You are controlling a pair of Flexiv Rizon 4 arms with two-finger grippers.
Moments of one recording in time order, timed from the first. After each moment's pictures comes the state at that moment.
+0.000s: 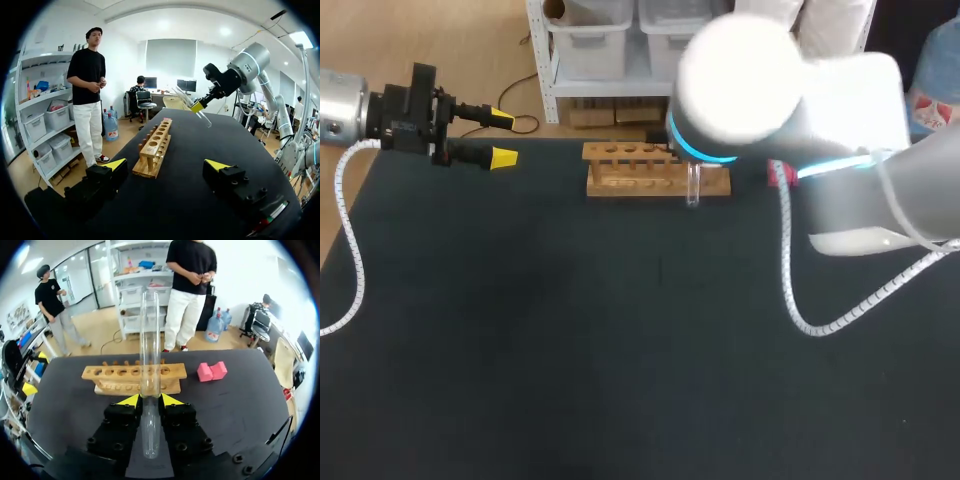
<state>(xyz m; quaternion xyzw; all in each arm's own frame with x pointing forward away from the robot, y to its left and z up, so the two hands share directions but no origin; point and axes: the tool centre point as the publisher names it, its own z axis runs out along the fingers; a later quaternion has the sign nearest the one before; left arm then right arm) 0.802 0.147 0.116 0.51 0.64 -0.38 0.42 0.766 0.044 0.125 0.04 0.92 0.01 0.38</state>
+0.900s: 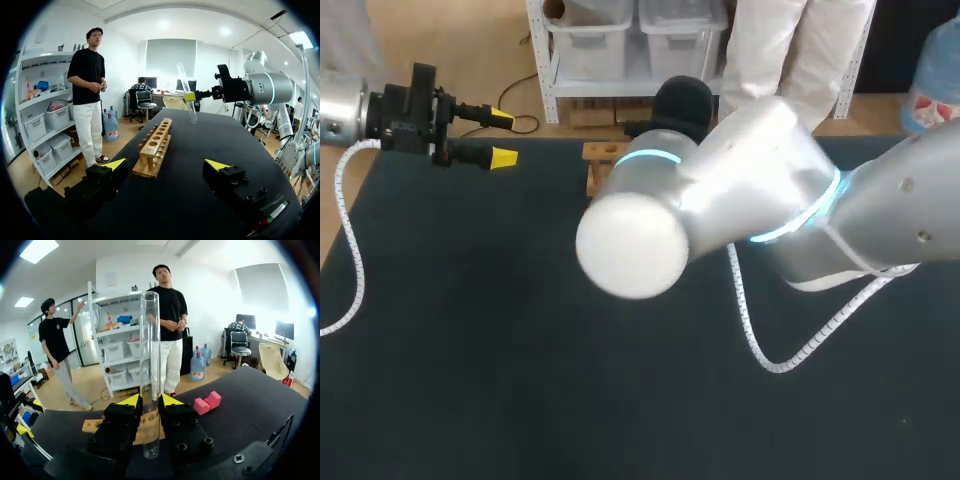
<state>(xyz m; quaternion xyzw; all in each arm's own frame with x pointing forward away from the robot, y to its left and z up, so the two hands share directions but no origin) 0.802 0.147 0.116 0.51 0.64 -0.38 0.42 0.799 0.050 0.161 0.14 0.79 -0.03 0.59</state>
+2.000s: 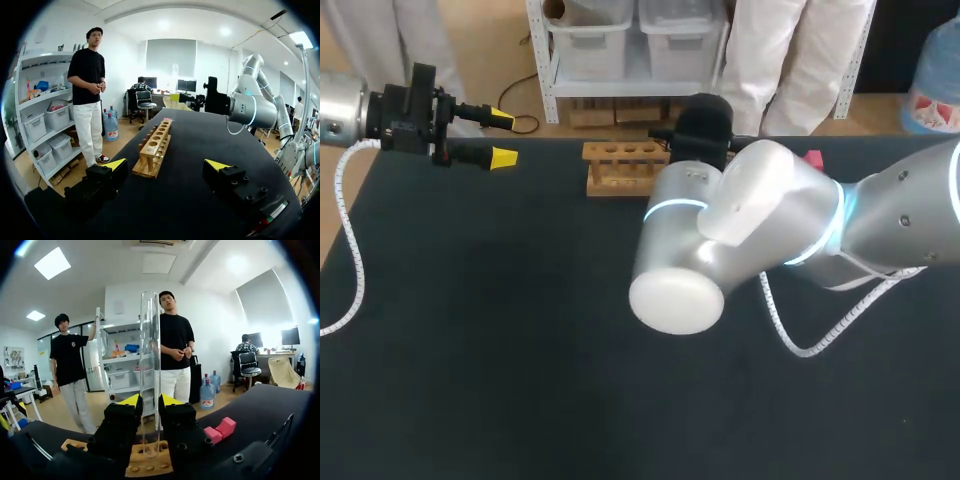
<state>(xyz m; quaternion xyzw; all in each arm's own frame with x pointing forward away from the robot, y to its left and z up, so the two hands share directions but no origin) 0.802 0.147 0.116 0.51 0.64 -0.38 0.42 0.850 0.024 0.154 0.10 0.71 -0.01 0.70</state>
